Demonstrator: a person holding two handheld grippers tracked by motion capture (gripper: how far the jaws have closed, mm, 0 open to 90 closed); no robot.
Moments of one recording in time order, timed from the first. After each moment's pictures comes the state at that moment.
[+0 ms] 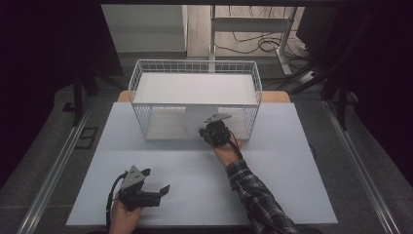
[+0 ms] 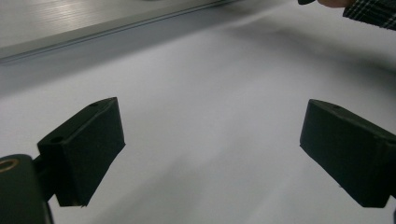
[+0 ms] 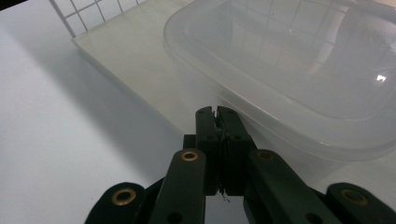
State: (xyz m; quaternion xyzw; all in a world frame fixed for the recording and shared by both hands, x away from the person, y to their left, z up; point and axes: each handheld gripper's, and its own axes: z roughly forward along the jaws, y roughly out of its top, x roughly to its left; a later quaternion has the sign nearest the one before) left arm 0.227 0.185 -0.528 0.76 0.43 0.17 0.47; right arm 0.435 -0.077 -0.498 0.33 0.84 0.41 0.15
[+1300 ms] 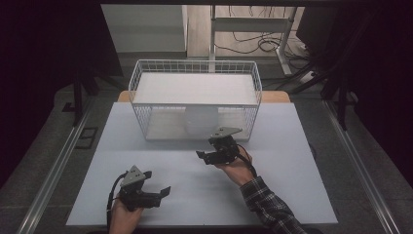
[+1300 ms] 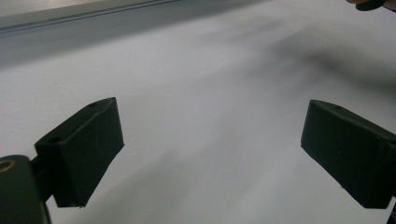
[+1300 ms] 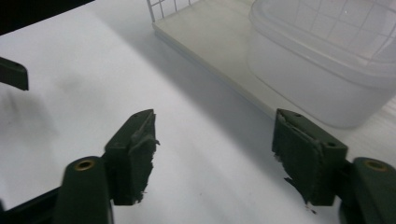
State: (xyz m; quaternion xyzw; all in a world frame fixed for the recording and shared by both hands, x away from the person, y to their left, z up) left arm 0.227 0.184 -0.527 0.76 0.44 0.13 0.46; right arm 0.369 -0.105 -0.479 0.28 0.85 0.43 0.11
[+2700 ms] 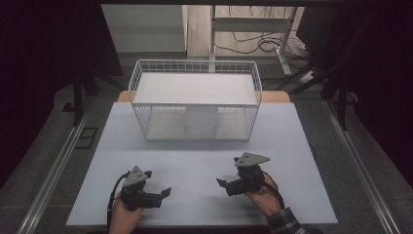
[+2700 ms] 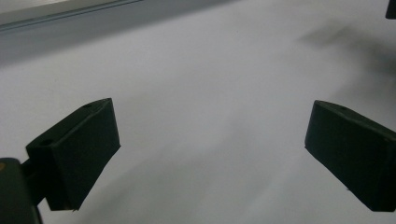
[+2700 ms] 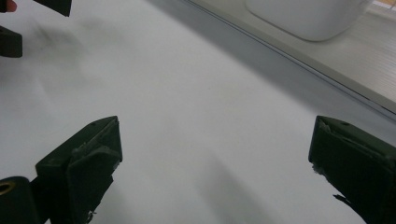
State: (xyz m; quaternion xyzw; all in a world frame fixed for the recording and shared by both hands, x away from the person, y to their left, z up) left arm 0.230 0.182 -0.531 0.76 0.44 0.14 0.45; right arm 0.299 -0.176 -0.492 0.28 0.85 0.43 0.14
